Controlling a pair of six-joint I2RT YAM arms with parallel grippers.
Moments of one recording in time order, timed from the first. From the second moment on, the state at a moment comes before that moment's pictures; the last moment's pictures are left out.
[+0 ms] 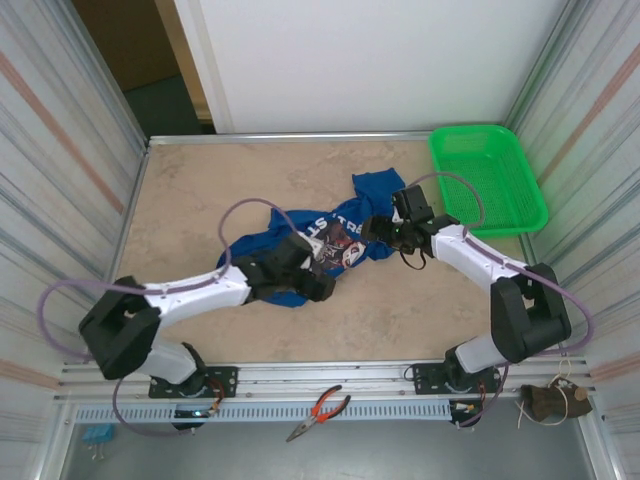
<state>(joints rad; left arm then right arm) -0.92 1.52 0.82 -0.23 -0.05 -0.32 0.40 1.49 0.93 -0.40 -0.10 0.64</state>
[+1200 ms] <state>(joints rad) -0.73 1.46 1.20 -0.35 0.24 -0.29 0.53 1.62 0.81 -0.01 -0.31 0.73</state>
